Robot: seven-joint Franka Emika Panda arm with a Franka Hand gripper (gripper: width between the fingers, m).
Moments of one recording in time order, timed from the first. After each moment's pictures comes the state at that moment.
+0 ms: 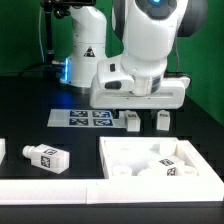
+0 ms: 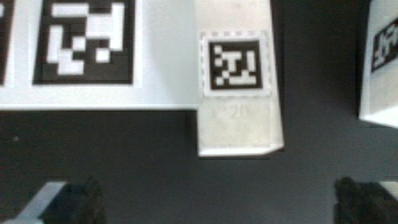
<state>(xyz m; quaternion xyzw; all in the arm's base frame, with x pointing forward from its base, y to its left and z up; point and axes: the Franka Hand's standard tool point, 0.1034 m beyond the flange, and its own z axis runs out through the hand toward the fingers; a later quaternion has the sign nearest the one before) 0.418 0.063 0.036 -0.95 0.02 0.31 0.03</state>
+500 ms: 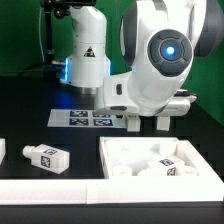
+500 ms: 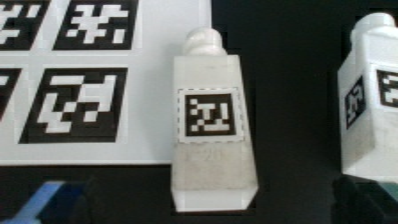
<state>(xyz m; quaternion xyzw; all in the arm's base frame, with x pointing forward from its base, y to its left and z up) 0.411 0.074 0.033 -0.91 0.02 0.42 0.02</state>
